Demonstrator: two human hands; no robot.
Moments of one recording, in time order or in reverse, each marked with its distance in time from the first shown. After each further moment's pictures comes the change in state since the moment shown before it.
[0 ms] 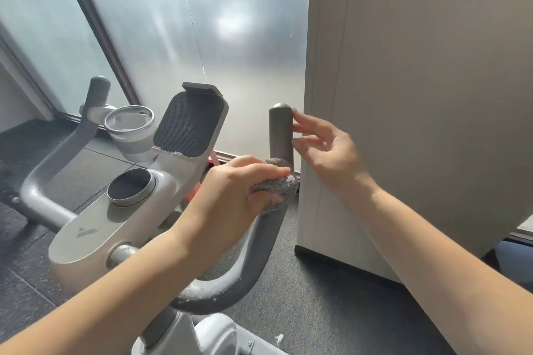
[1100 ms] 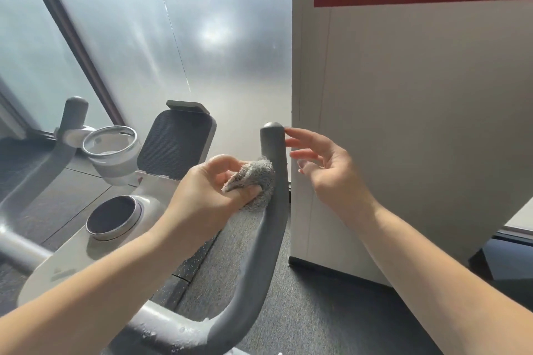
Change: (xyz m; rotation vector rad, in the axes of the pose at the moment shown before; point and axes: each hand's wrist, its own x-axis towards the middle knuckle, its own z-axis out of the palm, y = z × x) left_hand 0.028 -0.012 -0.018 -0.533 -0.086 -0.519; right_hand 0.006 0.010 -0.004 -0.019 0.044 -0.048
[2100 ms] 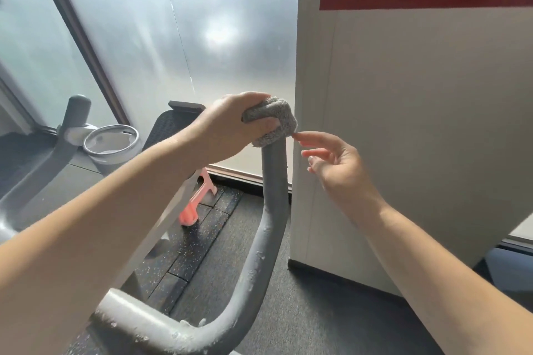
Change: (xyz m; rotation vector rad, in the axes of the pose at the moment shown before) left_hand 0.080 0.047 -0.002 0.495 -0.046 0.341; right_hand 0.012 0.001 -0.009 0.010 0.079 0.069
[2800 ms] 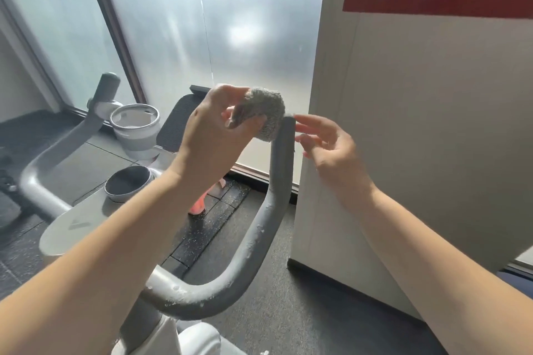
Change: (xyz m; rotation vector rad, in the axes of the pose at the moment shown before) left_hand -0.065 0.004 0.014 -0.258 0.488 -0.067; right_hand -0.003 -0.011 0.009 0.052 -0.130 -0.083
